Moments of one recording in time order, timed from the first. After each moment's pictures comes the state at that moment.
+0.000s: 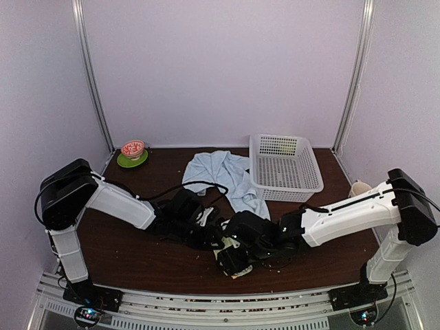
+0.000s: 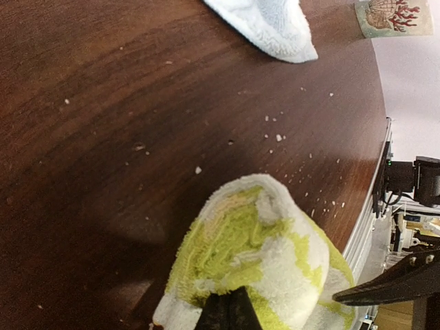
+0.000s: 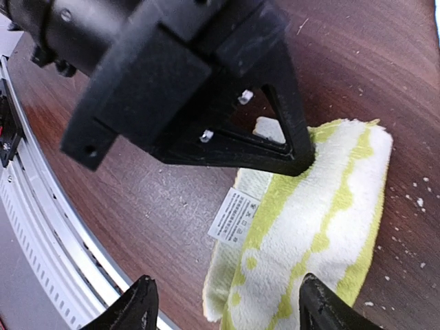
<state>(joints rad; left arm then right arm) -0.92 1.87 0.88 0.16 0.48 -0.73 1.26 1.69 1.01 -0.28 0.07 0.63</state>
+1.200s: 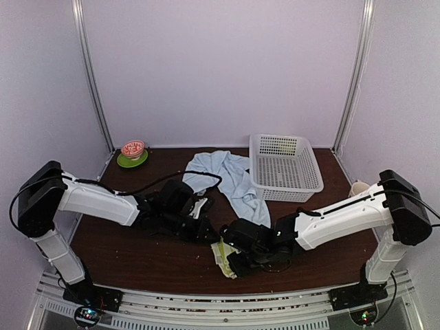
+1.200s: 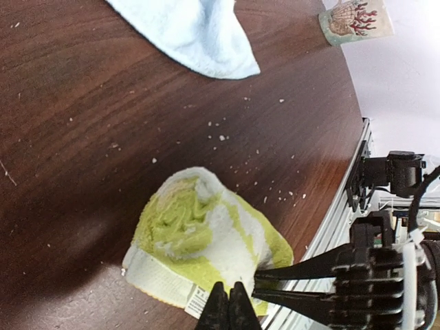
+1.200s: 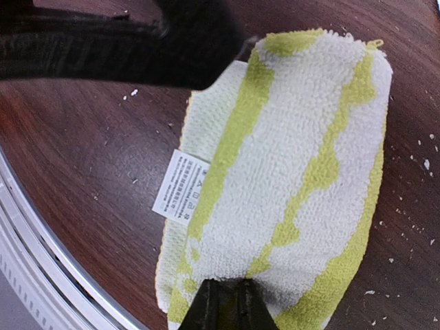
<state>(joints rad) -0.92 1.68 0.85 0.07 0.46 -0.71 1.27 1.74 1.01 -0.36 0.08 0.68</state>
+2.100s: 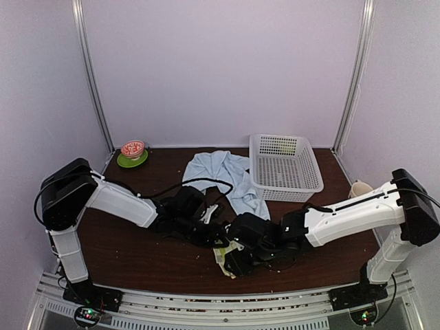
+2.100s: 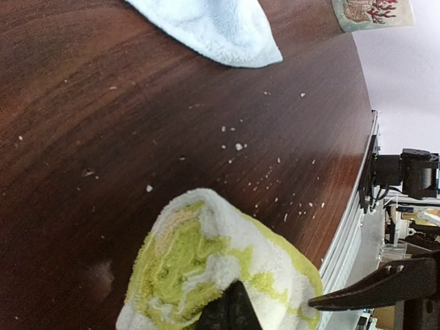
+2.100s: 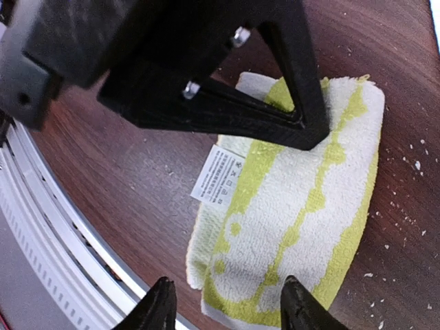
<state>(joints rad) -0.94 1.87 0.93 0.15 0.51 -0.71 1.27 1.67 1.01 -0.38 0.06 0.67</state>
